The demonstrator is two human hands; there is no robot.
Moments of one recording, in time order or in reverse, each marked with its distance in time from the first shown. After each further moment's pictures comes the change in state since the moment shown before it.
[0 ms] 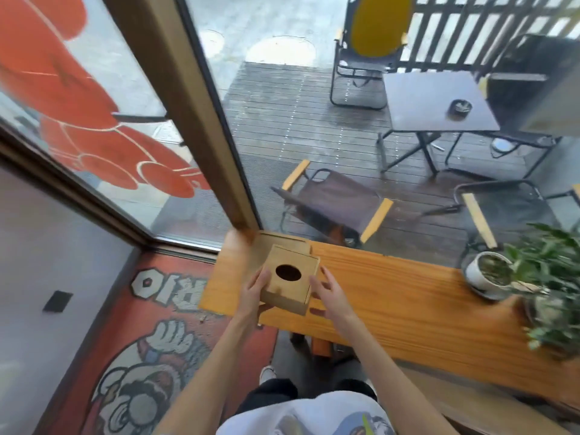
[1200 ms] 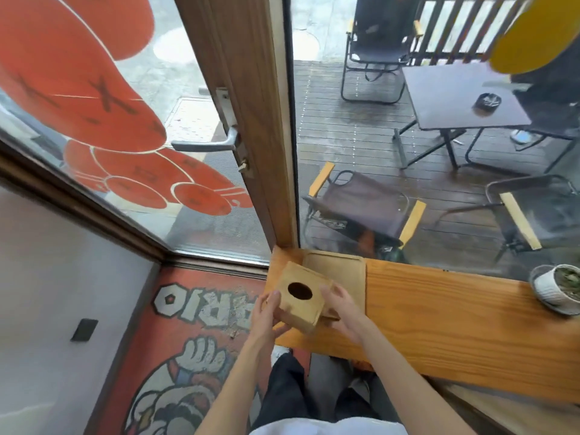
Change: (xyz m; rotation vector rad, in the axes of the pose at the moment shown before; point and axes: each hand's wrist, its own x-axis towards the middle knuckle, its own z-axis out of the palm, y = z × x) left_hand 0.094 0.028 -0.151 -0.120 0.012 -0.211; right_hand 0.093 -0.025 0.150 0.172 0.012 0.209
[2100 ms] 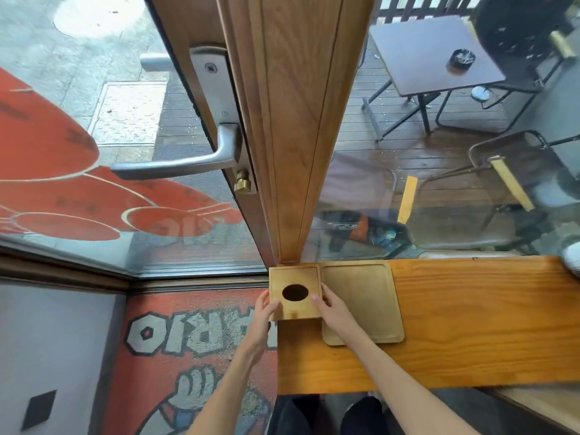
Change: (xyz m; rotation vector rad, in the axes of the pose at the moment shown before) left_hand 0.172 0.044 -0.050 0.407 -0.299 0.004; right_hand 0.140 0.001 0.077 -0.291 0.226 -0.096
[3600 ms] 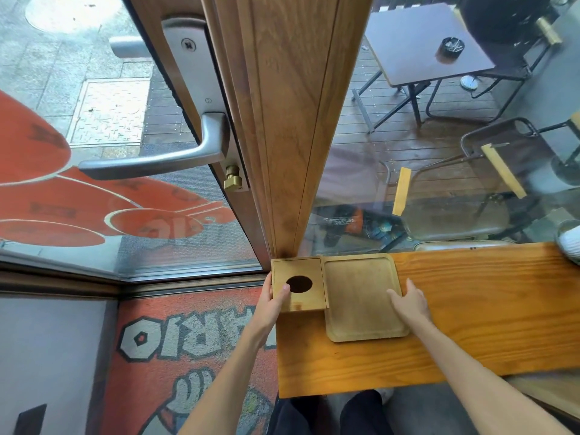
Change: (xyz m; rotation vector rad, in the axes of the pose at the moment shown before) left_hand 0.016 0.035 0.016 0.131 -0.063 0.046; right_hand 0.025 0.060 -0.134 -0.300 0.458 0.284
